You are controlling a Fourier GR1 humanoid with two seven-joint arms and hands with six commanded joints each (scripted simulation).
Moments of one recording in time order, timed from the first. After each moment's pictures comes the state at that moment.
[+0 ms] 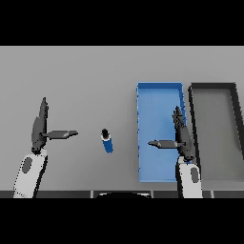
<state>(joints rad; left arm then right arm) -0.11 0.43 -0.16 -1.48 0.24 0.26 0.01 0.00 0.00 0.00 -1.57 0.00 0.00 0.00</state>
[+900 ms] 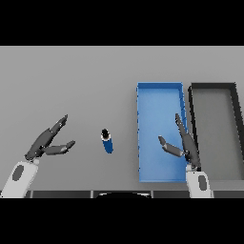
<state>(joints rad) -0.01 0.64 -0.29 -1.55 0.27 -0.19 -0.14 0.11 -0.16 0.08 -1.67 0.15 0.08 -0.06</state>
